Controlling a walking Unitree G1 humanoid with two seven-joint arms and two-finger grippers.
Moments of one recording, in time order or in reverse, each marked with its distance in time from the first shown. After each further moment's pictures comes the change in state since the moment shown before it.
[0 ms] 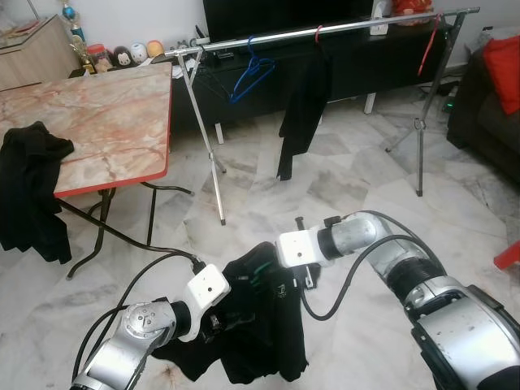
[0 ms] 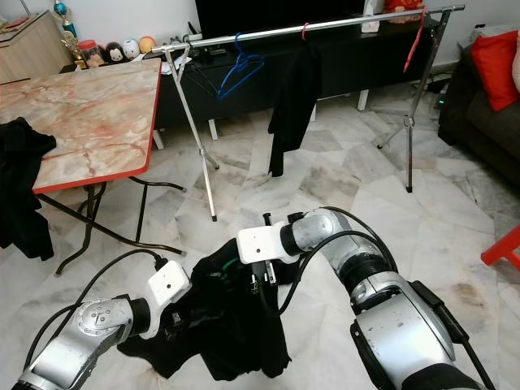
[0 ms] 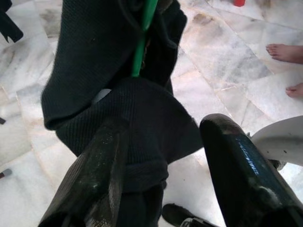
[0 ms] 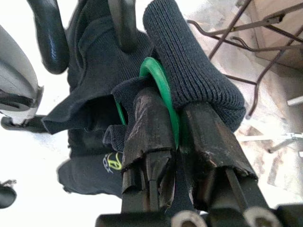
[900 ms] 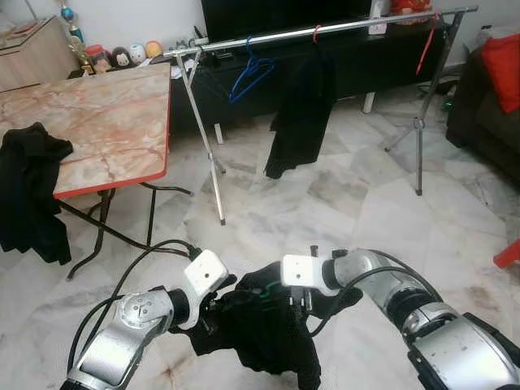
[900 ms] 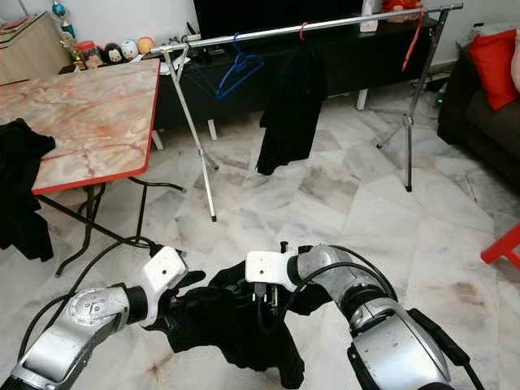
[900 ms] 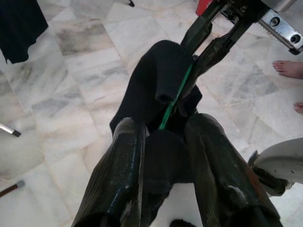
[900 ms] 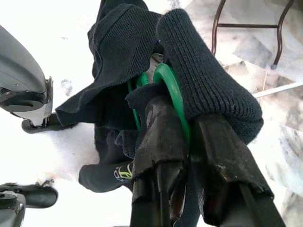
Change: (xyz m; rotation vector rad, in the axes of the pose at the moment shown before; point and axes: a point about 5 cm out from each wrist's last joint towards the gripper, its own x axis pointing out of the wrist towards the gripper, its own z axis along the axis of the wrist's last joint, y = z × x) left arm -0.010 0.007 0.024 0.012 -0.059 0.019; right arm 0.022 0.041 -0.042 0.214 0.172 -0.108
